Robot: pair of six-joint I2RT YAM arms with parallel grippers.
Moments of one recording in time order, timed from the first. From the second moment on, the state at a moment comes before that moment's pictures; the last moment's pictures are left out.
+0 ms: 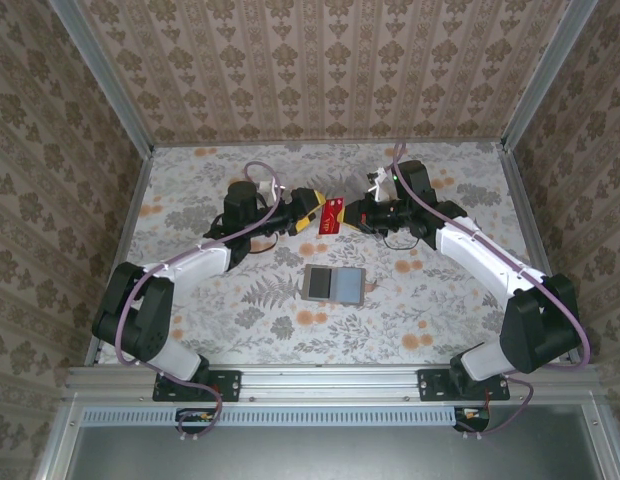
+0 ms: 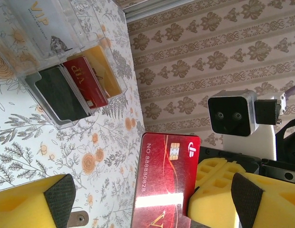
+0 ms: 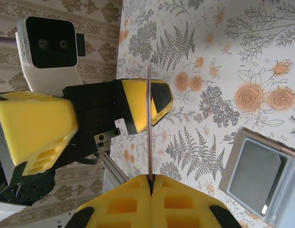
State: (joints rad) left arm -0.50 1.53 0.85 0.45 0.72 -1.13; right arm 0.37 1.46 1.12 -0.32 -0.69 0.79
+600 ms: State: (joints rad) left arm -0.50 1.57 0.85 0.55 0.77 -1.20; right arm 0.37 1.46 1.12 -0.29 -0.74 0.81
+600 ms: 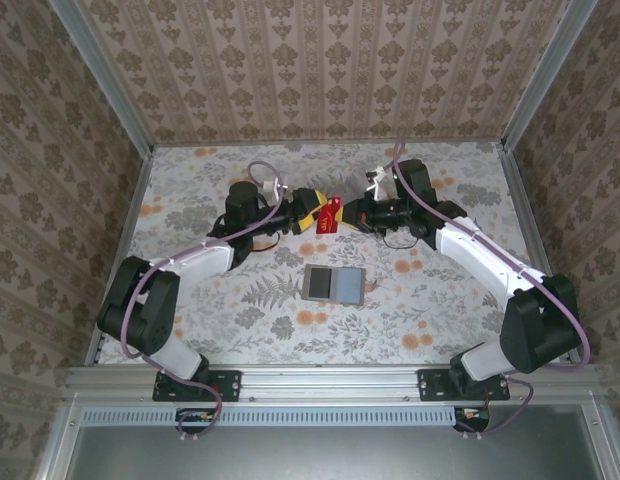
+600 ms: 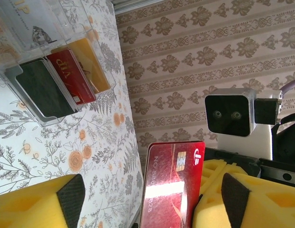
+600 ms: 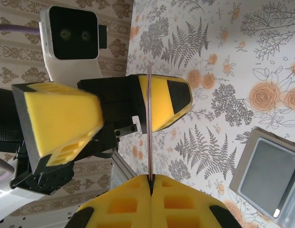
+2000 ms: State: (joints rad) left arm -0.51 1.58 0.81 0.72 0.71 -1.37; right arm 0.40 1.54 1.12 -0.17 -0.74 0.84
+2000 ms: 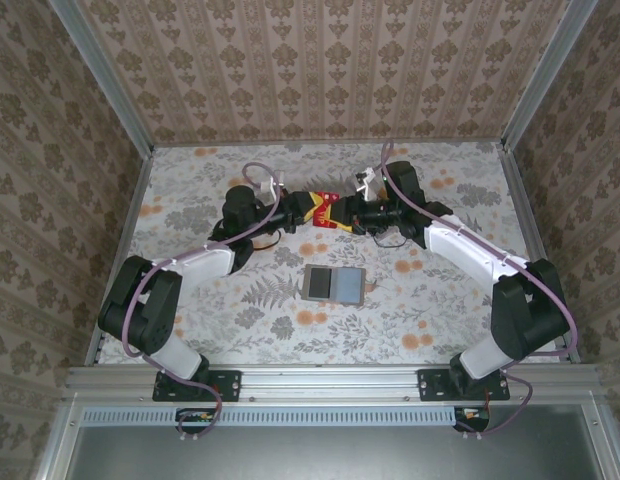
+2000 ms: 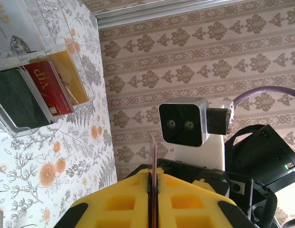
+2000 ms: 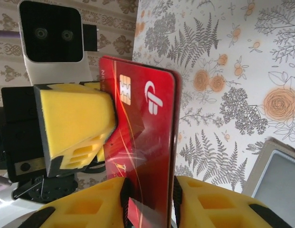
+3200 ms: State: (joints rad) left arm -0.52 1.58 0.79 0.78 0.71 -1.40; right arm 0.36 1.53 1.12 -0.22 -0.68 0.84
